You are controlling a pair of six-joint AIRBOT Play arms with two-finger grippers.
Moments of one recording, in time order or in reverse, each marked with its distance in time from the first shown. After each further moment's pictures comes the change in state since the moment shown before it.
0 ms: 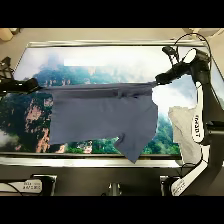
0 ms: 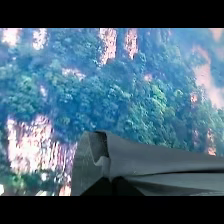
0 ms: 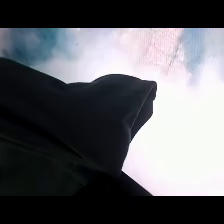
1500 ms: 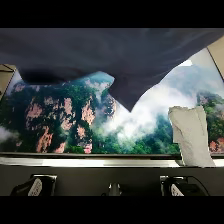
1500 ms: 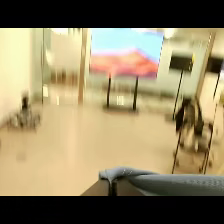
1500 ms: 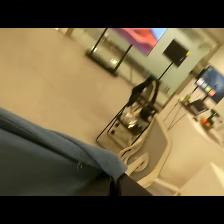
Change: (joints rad) left arm 0.120 0.832 0.329 -0.138 0.090 -0.028; right arm -0.001 0.999 -0.023 -0.163 -0.318 -0.208
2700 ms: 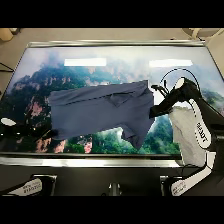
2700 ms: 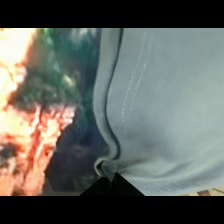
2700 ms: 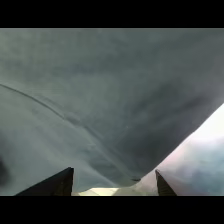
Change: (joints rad) left arm 0.001 -0.591 -1.086 0.016 -0.216 0.109; right arm -0.013 -0.893 -0.529 0.243 0.449 0.046
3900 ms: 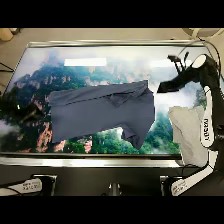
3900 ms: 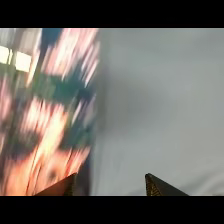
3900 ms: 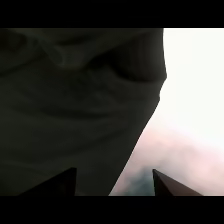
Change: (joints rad) left arm 0.003 -0.116 0.454 0.188 -0.291 -0.143; right arm -0.068 -0.005 0.348 0.045 0.031 0.096
